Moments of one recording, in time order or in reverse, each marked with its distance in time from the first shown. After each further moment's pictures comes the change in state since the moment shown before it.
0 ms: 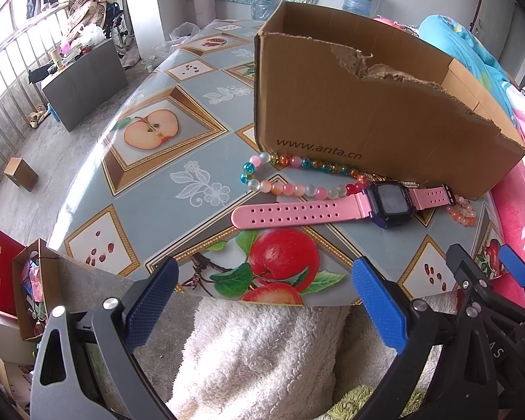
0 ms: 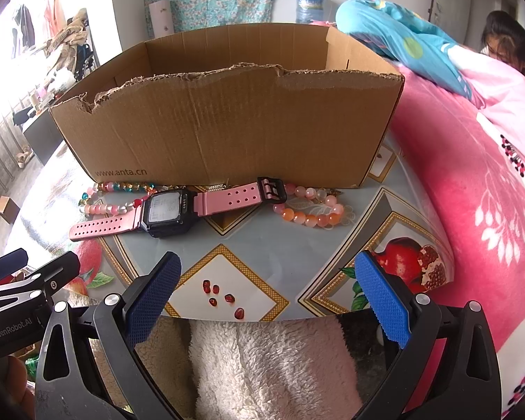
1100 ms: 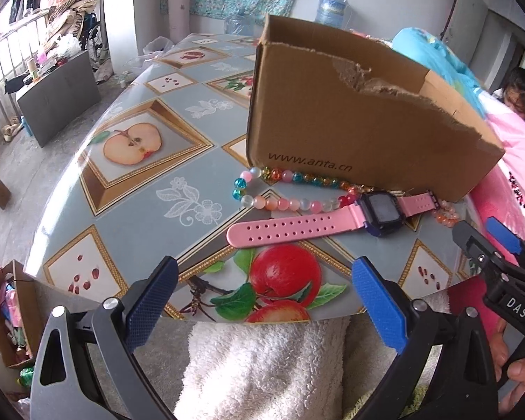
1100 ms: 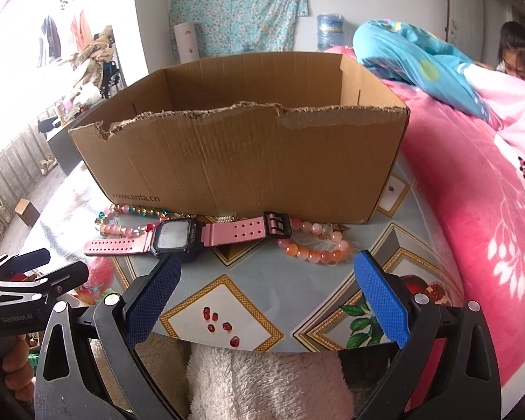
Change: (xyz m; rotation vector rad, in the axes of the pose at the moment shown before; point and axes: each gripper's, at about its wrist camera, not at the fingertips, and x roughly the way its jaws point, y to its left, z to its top) left arm 0.003 0.025 -0.003 0.032 -0.102 -0.164; right arm 0.000 -0.021 0.013 -0.074 -0.147 0.165
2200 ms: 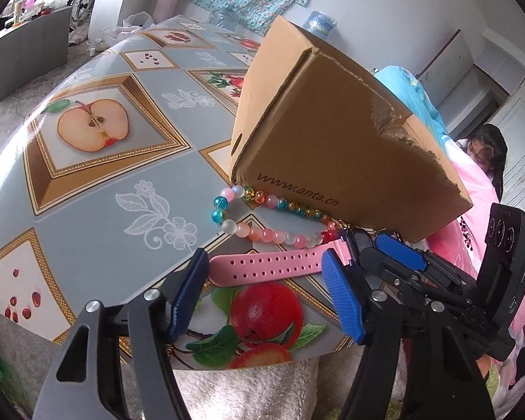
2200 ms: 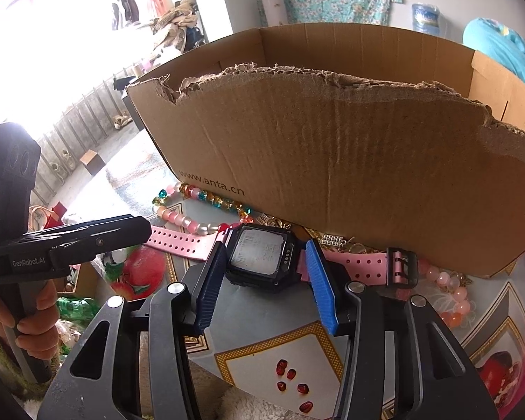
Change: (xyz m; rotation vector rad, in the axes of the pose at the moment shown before) left arm 0.033 0.029 0.014 -0.170 0.004 -0.289; right arm 0.062 0.034 0.016 -0.131 0.144 0.305
